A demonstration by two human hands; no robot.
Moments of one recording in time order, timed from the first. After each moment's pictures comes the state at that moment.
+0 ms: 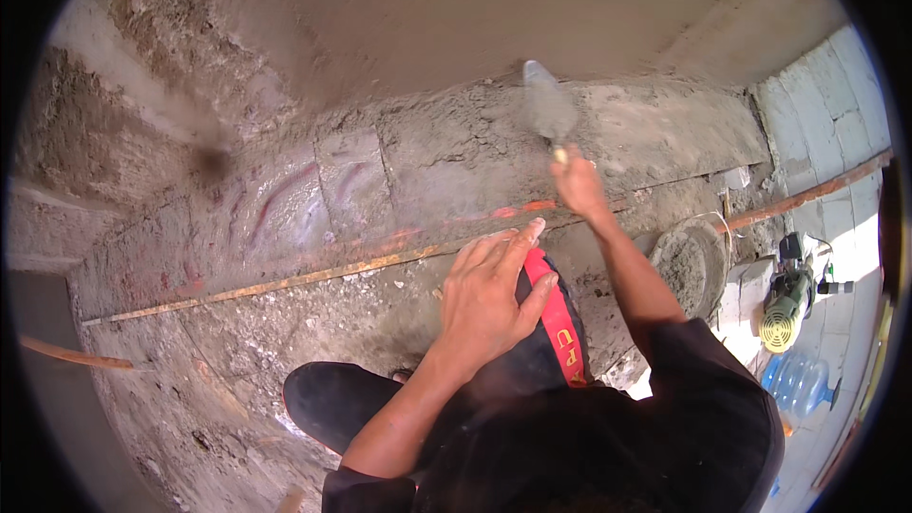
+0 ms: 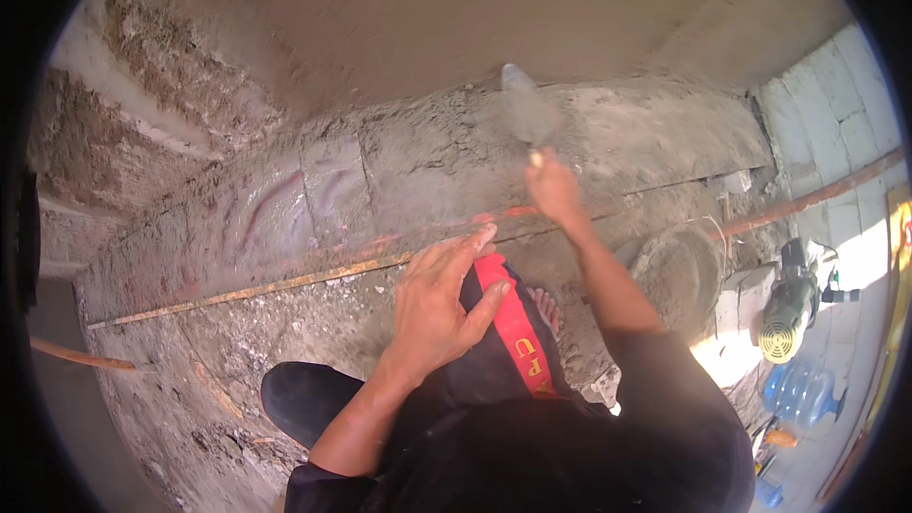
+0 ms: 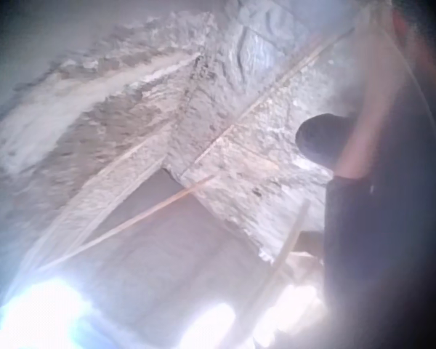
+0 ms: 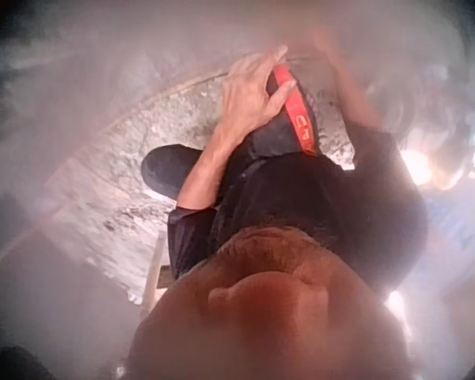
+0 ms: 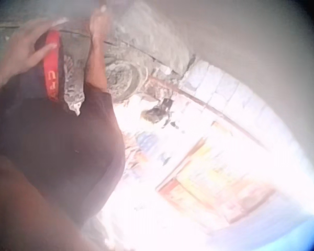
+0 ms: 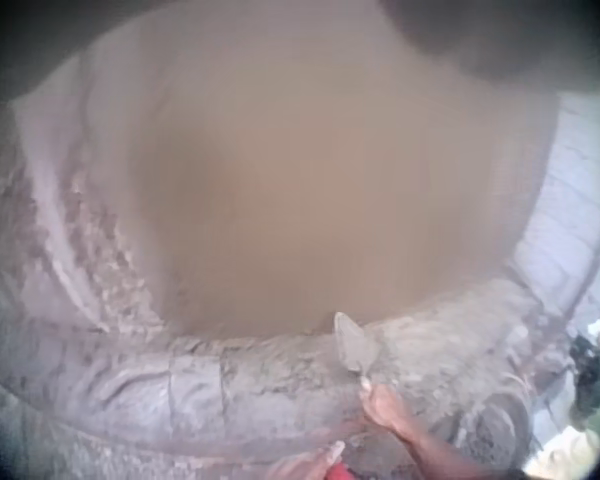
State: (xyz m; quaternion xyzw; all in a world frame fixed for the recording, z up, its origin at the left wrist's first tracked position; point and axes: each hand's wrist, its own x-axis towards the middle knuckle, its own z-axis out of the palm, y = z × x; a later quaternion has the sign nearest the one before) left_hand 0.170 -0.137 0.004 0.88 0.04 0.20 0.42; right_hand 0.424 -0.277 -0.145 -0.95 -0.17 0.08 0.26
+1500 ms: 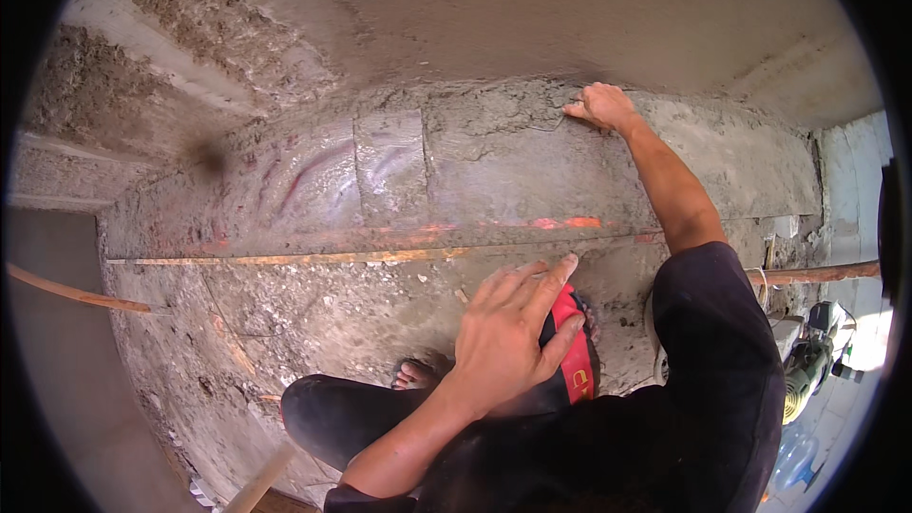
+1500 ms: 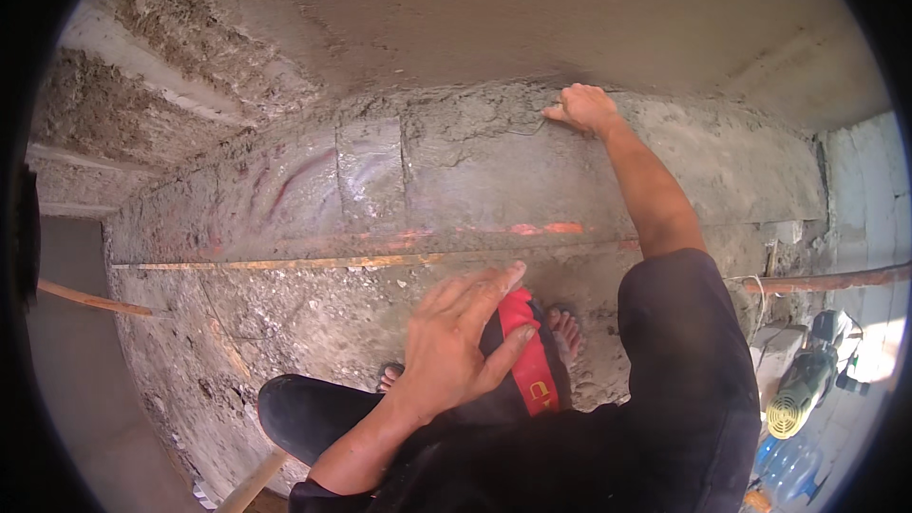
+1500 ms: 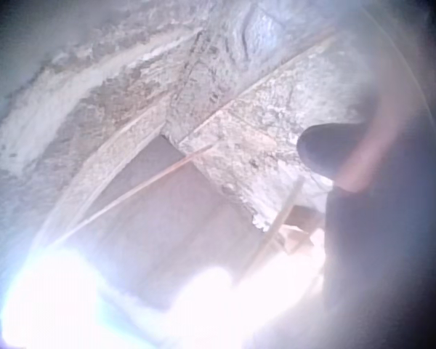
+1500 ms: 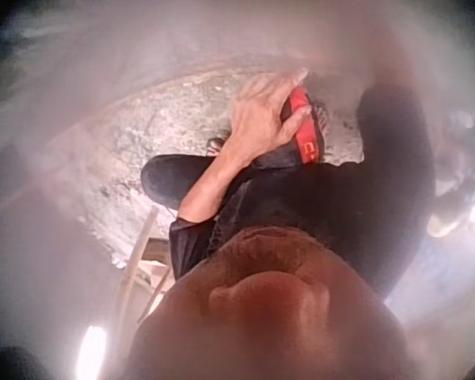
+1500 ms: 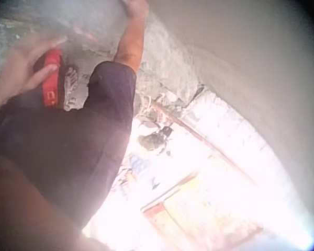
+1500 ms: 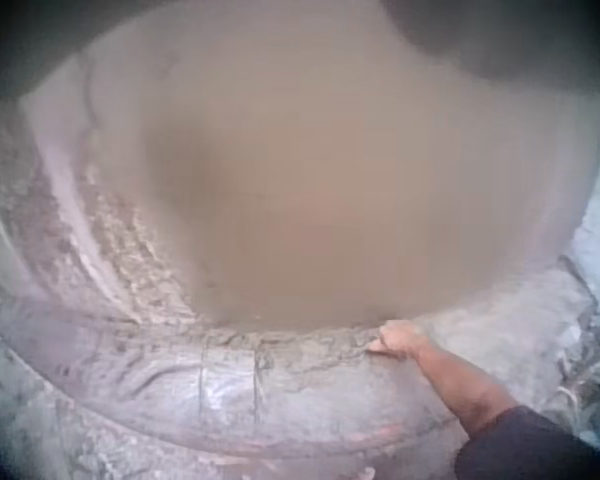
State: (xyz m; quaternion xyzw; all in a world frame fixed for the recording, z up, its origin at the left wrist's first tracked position) left_hand 0.183 -0.147 0.017 0.91 0.10 0.16 0.38; right_hand 0.613 -0.173 -0.183 -0.87 -0.47 0.11 -0.04
